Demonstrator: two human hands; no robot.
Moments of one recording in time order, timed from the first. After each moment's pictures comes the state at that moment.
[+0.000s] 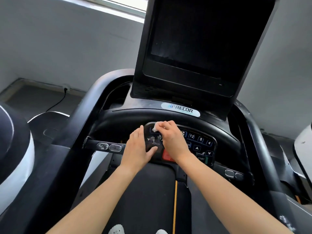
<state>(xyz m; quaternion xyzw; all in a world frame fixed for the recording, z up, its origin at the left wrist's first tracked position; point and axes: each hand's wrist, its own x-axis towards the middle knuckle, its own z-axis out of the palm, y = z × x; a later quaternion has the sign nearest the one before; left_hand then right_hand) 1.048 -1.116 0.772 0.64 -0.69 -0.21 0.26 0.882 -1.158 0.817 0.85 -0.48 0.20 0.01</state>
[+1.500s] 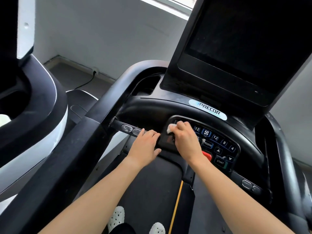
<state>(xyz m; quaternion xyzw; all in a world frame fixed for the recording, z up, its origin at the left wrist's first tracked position) 1.092 -1.080 0.760 0.62 -0.75 -0.15 0.17 0.909 -1.143 0.798 0.87 -0.46 0.17 0.01</state>
